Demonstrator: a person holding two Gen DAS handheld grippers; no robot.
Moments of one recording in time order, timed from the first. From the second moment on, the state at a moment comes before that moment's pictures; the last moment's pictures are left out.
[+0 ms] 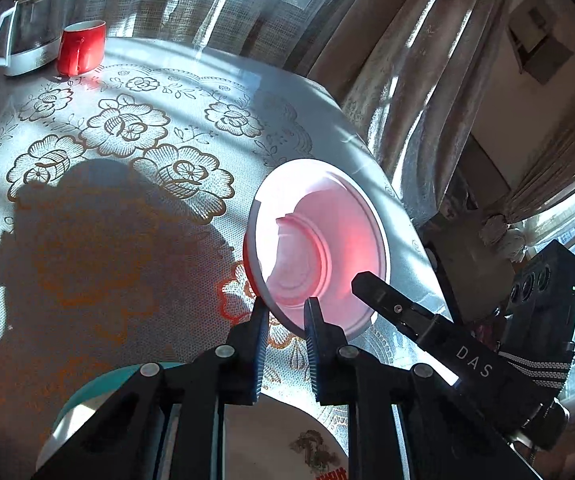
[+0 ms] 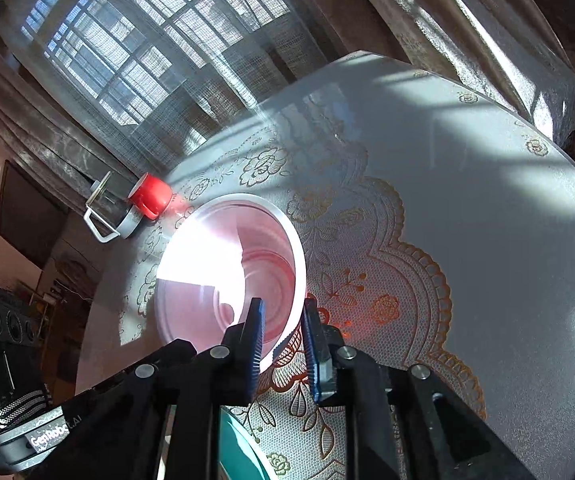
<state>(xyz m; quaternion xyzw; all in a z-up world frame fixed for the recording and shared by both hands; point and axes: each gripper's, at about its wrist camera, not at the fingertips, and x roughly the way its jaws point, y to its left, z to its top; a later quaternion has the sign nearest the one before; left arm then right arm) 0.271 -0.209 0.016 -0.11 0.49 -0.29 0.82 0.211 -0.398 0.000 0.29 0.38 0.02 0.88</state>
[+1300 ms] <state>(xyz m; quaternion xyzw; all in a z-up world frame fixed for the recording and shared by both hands) 0.098 0.011 0.054 -0.13 0.39 -0.22 0.88 0.115 -0.174 0.037 0.19 0.39 0.21 0.88</state>
